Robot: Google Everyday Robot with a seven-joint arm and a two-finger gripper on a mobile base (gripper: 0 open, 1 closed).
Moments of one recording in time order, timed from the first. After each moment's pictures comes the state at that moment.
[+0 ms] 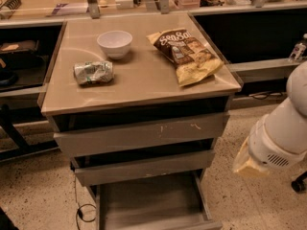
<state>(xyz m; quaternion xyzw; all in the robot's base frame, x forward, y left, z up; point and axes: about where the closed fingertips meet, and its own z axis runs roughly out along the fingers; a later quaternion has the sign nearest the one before) 0.375 -0.211 0.785 -0.57 0.82 0.05 0.10</state>
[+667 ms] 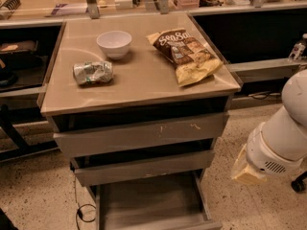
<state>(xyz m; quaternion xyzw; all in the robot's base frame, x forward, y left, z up) 0.365 -0.209 0.765 -0.57 0.82 0.06 0.08</state>
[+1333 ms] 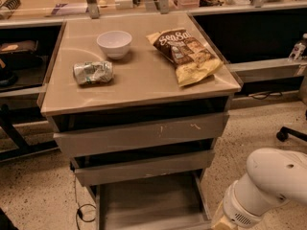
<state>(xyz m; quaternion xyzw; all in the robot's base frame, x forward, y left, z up) 0.301 -0.181 0.599 -0.51 0.84 0.16 0.03</state>
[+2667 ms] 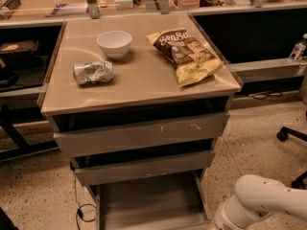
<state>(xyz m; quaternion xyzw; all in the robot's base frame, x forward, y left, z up) 0.307 -0.184 0.456 -0.44 0.87 0.21 0.02</state>
